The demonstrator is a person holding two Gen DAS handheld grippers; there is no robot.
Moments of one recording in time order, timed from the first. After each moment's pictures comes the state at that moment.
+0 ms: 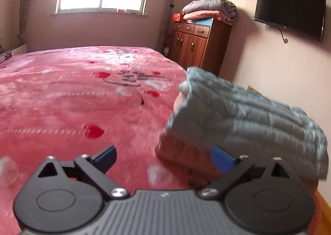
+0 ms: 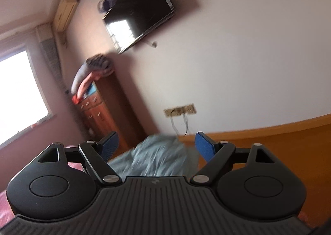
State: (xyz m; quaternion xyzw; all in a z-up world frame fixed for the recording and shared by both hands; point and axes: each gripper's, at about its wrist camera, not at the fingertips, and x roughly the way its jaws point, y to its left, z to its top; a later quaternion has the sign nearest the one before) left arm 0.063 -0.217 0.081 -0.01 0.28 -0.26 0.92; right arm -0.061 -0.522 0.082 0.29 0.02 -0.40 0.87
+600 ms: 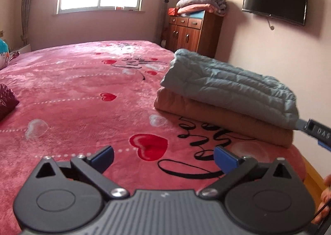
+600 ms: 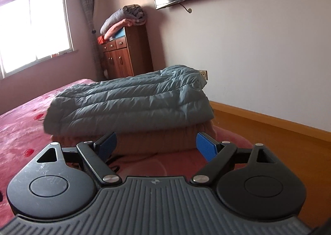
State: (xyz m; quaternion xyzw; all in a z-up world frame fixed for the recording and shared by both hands) left arm -0.069 -0.154 0.087 0.01 0.28 -0.27 0.92; right arm -0.129 -0.373 0.069 0.21 0.17 -0.34 0.90
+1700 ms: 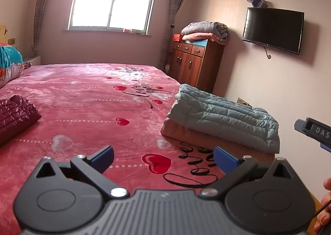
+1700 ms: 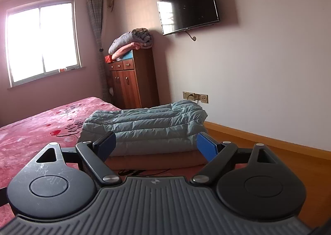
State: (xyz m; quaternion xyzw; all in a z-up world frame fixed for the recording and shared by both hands) left arm -0.127 -0.090 0.151 -0.03 0.23 -0.26 0.94; right arm -0.173 -0.310 0.149 0.17 0.12 -0.34 0.92
